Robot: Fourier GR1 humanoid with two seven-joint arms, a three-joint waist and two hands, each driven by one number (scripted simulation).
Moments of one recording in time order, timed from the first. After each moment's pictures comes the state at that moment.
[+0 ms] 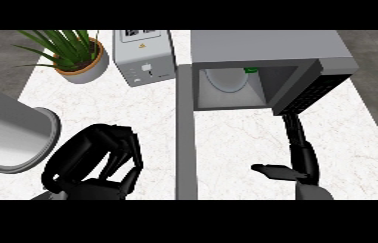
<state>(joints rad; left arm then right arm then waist) -0.06 0.00 -0.06 -1.92 0.13 -0.59 0.18 -0.14 -0.04 -0.22 -0.90 0.11 0.07 -0.82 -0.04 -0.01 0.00</state>
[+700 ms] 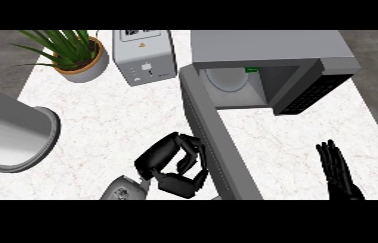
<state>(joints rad) -0.19 0.00 -0.43 -1.40 -0.20 -0.29 -0.19 0.30 -0.09 -0.13 -1.49 0.06 0.21 -0.72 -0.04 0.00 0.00</state>
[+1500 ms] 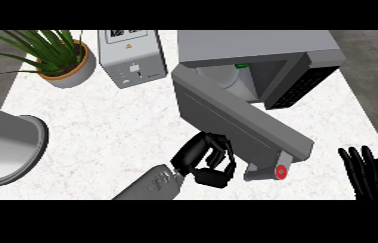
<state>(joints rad) -0.50 0.01 -0.84 -0.93 0.19 0.22 -0.44 0.43 -0.14 -0.10 -1.92 -0.13 0.37 -0.54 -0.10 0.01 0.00</state>
